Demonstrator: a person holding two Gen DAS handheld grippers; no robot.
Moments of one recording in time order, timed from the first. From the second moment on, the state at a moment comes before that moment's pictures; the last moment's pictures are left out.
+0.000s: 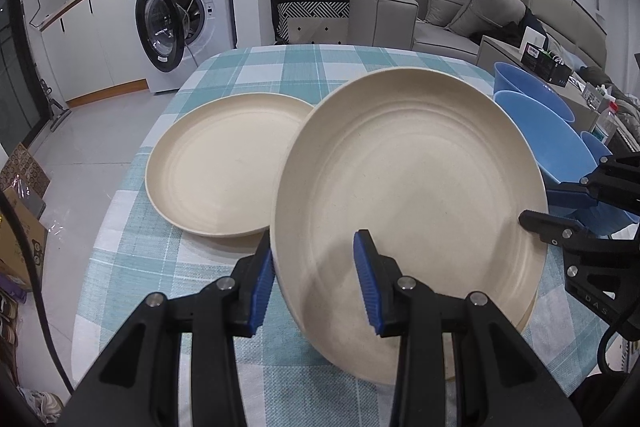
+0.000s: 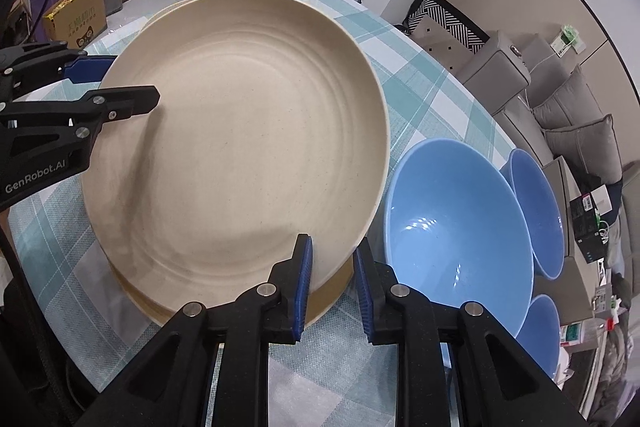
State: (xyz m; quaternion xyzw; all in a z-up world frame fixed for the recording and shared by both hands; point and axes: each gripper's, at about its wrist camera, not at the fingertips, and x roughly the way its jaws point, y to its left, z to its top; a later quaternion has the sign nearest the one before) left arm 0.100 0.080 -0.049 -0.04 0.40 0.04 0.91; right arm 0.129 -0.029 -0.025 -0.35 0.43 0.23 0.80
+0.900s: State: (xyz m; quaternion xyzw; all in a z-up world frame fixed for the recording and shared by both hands) left arm 0.110 0.060 -0.065 -0.02 0.41 0.02 0.91; right arm 0.085 -0.007 -0.061 -0.45 0.36 0.22 0.79
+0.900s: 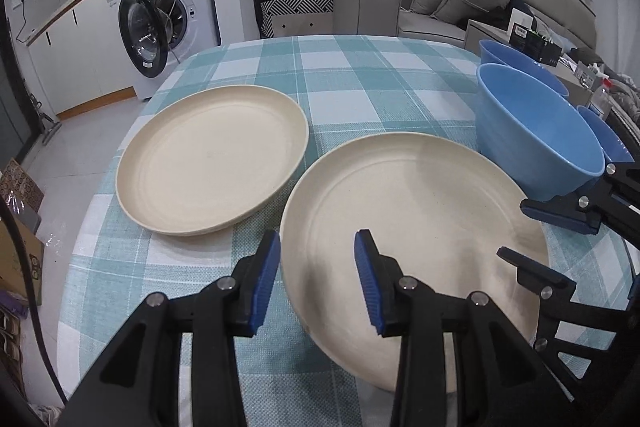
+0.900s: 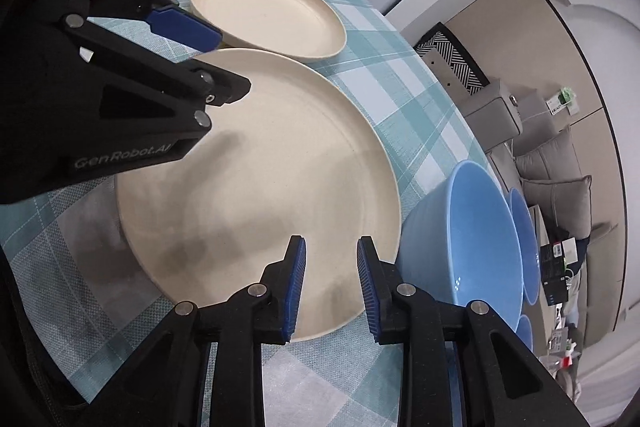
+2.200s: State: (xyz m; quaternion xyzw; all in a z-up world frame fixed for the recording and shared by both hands) left arm 0.074 0.092 -0.003 -0.06 0.33 0.04 0.94; right arm 0.124 -0.038 0.024 -0.22 0.38 0.29 0.85
